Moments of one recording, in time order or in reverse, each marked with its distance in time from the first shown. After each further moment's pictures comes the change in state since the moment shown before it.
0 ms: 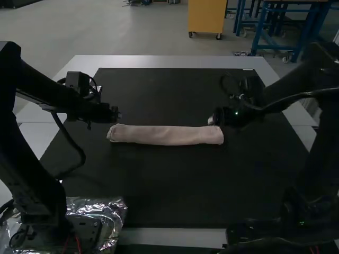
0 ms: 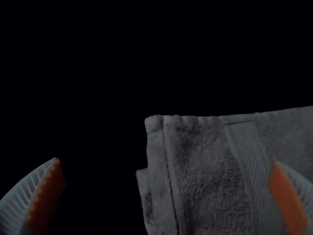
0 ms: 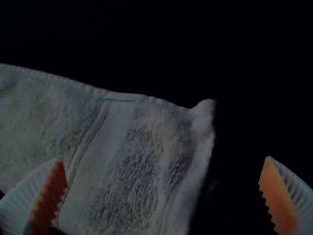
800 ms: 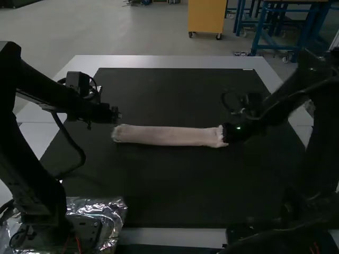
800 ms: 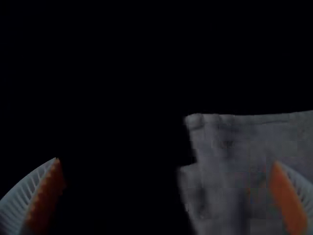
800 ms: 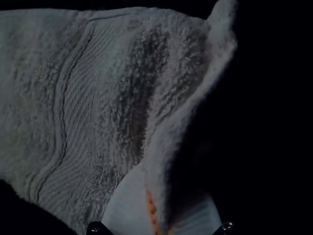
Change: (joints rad) left arm 0.000 0.000 0.000 0.000 0.000 0.001; right arm -0.101 0.027 -0.126 0.022 -0.058 -0.001
